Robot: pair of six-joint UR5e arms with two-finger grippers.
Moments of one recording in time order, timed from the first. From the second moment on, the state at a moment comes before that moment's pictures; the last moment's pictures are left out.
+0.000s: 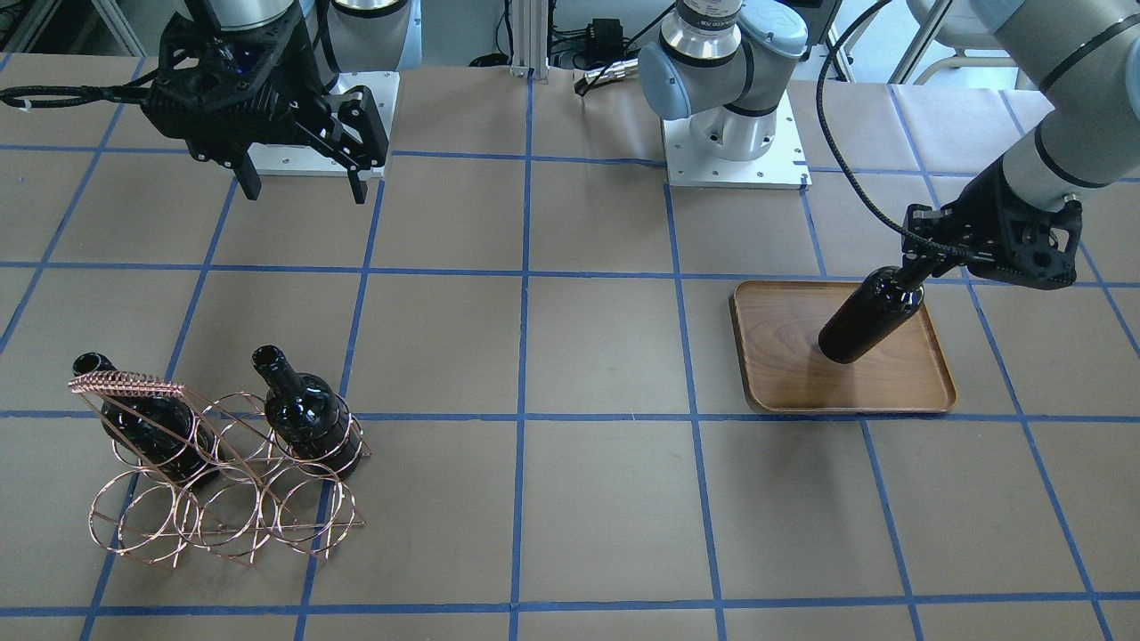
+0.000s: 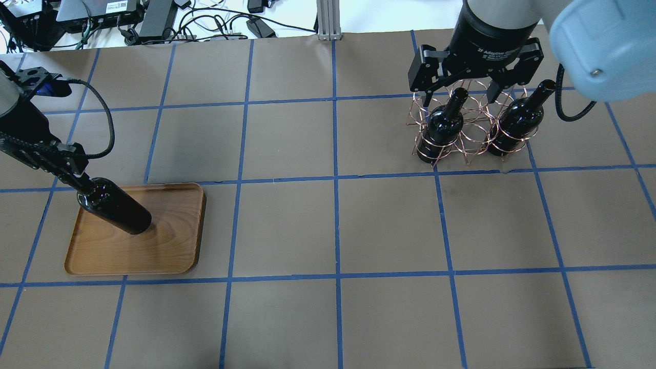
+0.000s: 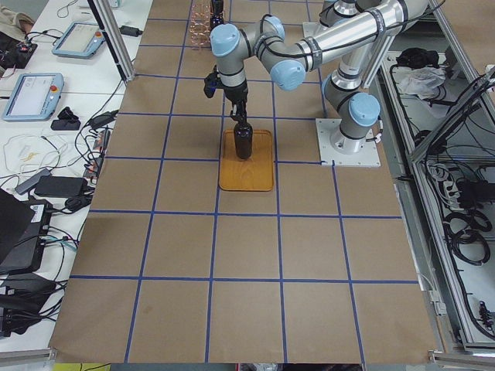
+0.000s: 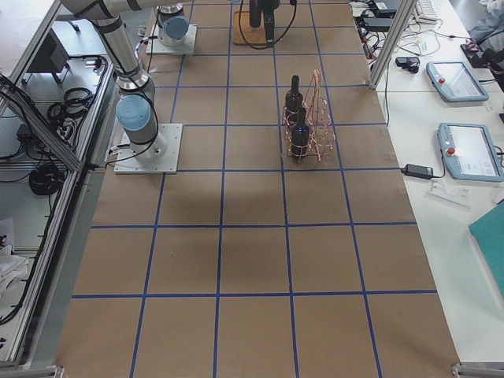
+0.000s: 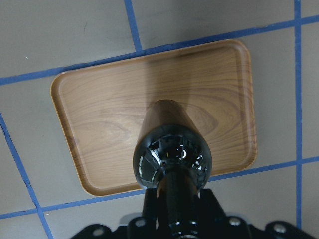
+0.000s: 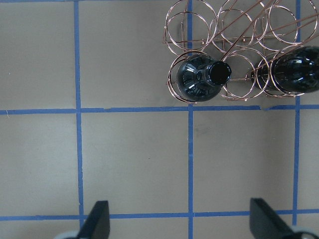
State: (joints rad) left arm -1.13 -1.59 -1.75 -1.53 1.64 0.62; right arm 1.69 -1.58 1.50 -1.58 -1.60 0.12
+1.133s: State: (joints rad) left arm -1.13 -1.56 -1.73 -1.58 1.64 0.60; right arm 1.70 -1.58 1.50 -1.58 -1.60 0.13
